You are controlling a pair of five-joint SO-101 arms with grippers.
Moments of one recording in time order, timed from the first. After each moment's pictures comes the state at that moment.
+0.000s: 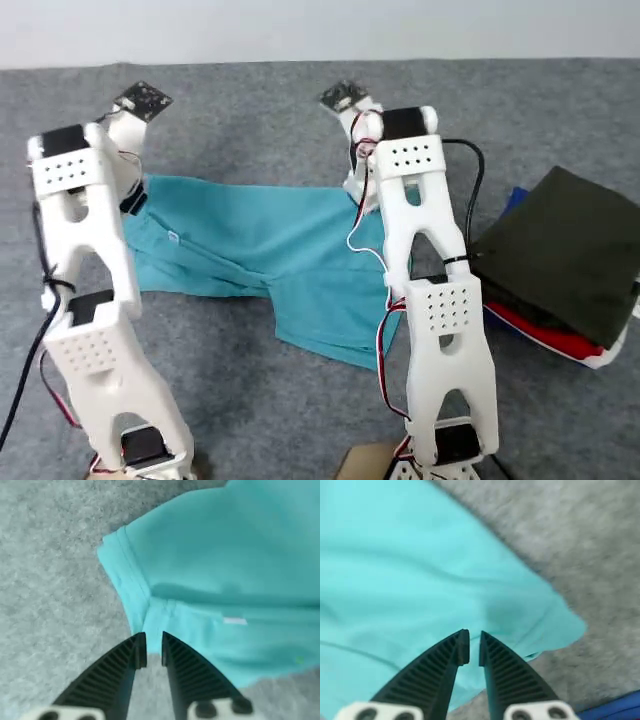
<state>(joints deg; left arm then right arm) -19.5 35.8 -30.7 84.9 -38.1 -13.8 53.4 -63.1 100.5 25.2</state>
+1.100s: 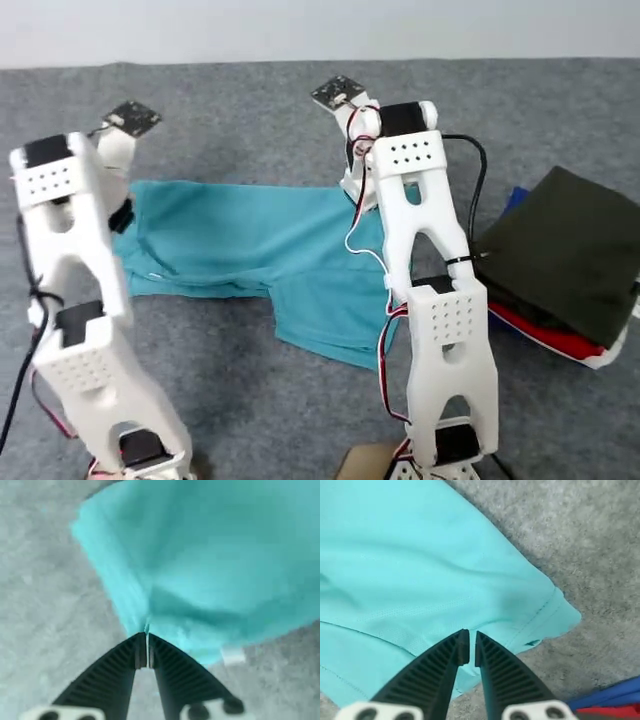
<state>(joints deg) -21.1 29.5 -21.3 88.9 -41.0 -14.6 45.3 -58.9 100.5 25.2</state>
